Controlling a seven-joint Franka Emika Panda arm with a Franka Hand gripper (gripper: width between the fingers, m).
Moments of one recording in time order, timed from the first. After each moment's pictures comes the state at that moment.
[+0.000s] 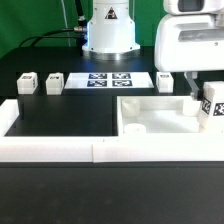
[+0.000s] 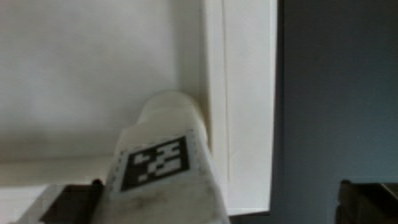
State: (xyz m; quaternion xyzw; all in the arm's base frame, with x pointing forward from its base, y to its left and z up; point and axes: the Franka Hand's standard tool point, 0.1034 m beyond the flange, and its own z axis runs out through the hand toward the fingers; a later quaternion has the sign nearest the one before) arm 0.630 0.132 0.075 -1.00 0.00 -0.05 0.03
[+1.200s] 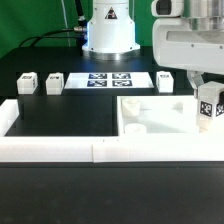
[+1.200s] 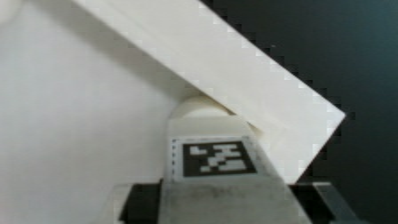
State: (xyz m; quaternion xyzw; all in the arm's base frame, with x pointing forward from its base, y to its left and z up) arm 0.627 0.116 0.070 -0.85 0.52 0.00 0.08
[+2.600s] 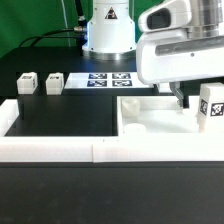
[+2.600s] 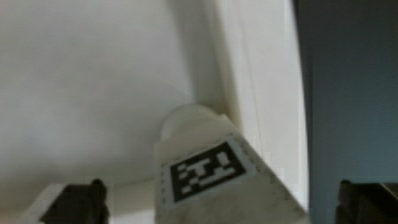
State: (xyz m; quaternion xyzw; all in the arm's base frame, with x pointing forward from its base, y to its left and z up) arm 0.625 0.117 0.067 -1.00 0.02 -0.01 0.07
